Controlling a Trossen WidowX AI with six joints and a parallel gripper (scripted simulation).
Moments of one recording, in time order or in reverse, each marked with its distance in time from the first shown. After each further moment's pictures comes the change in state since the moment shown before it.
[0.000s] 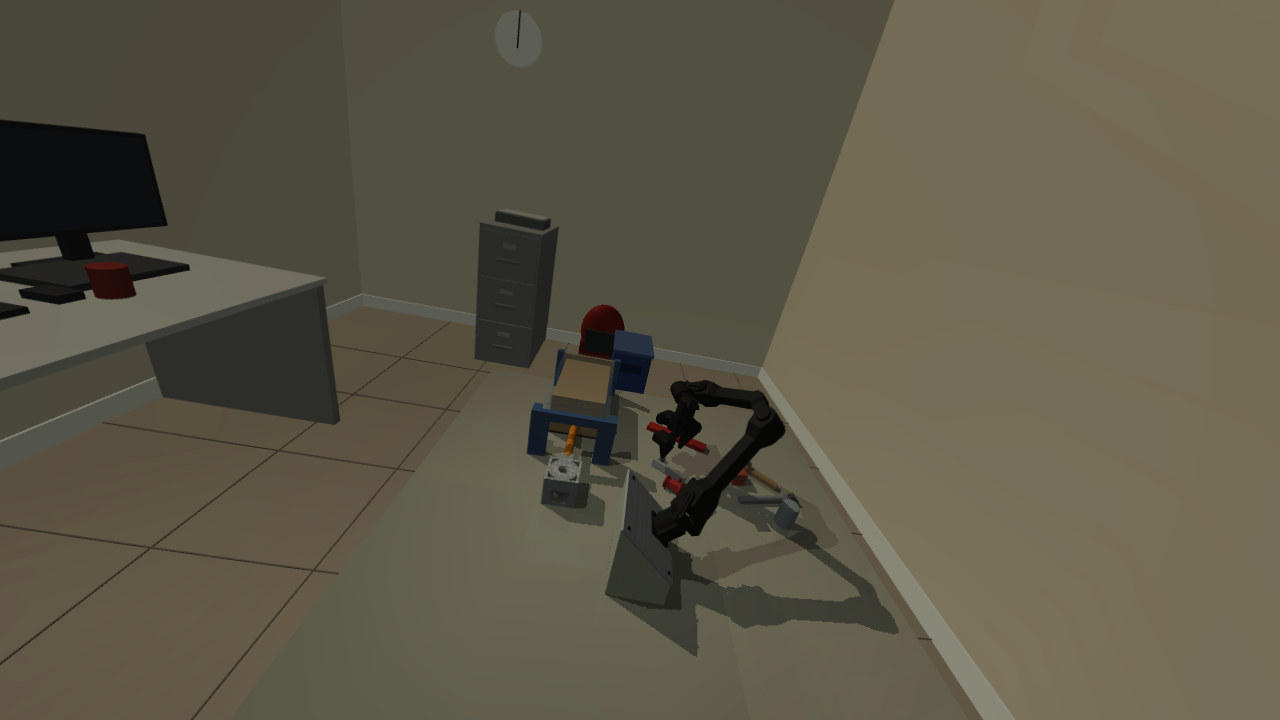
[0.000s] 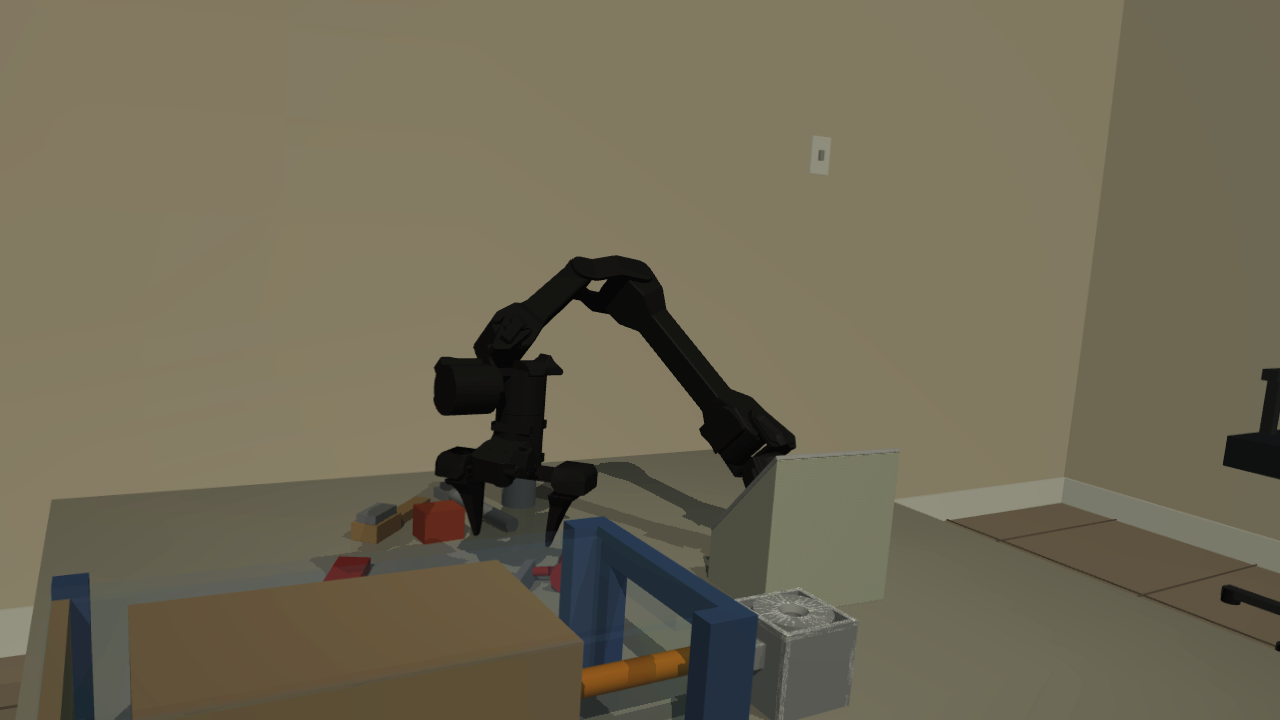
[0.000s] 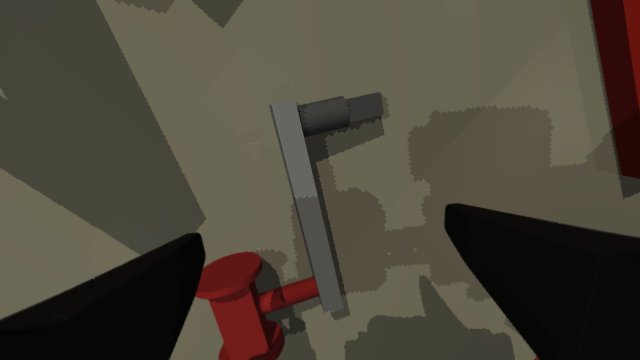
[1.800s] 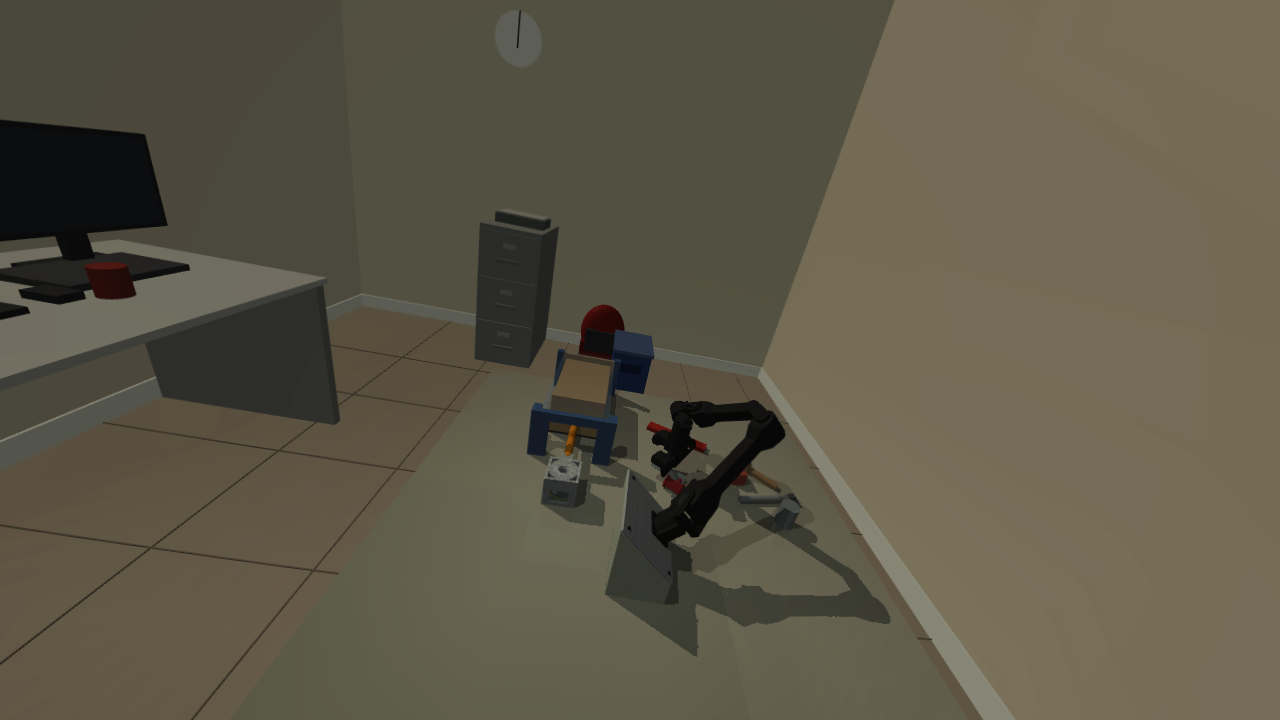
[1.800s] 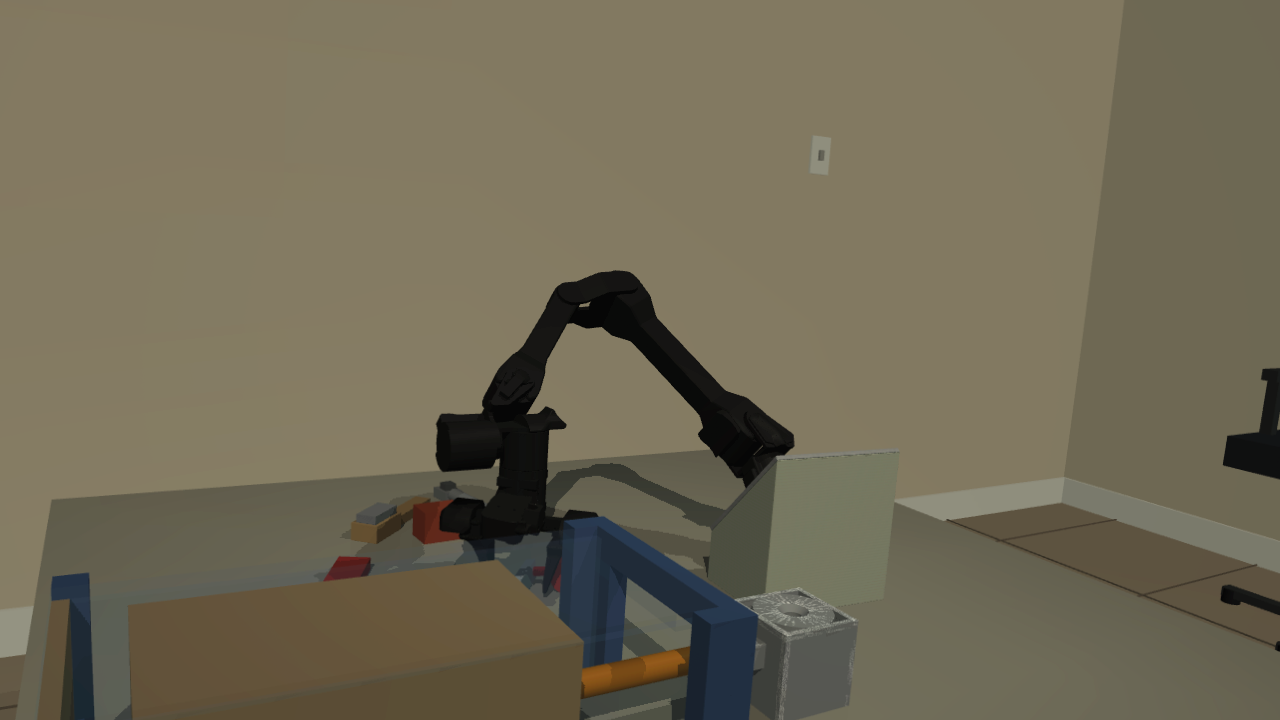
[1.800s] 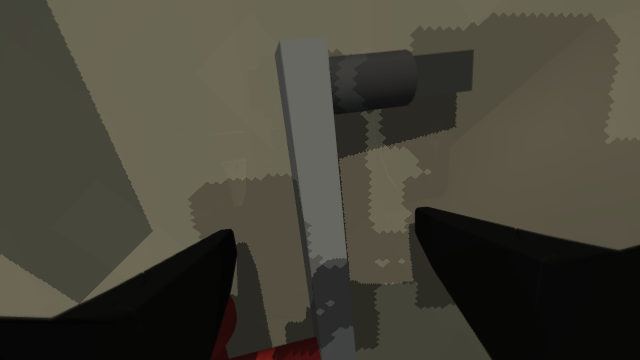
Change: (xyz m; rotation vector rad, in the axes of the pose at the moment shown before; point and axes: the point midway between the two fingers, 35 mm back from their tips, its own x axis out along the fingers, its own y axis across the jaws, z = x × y) arm 0.066 0.005 -0.016 -0.111 0.045 0.001
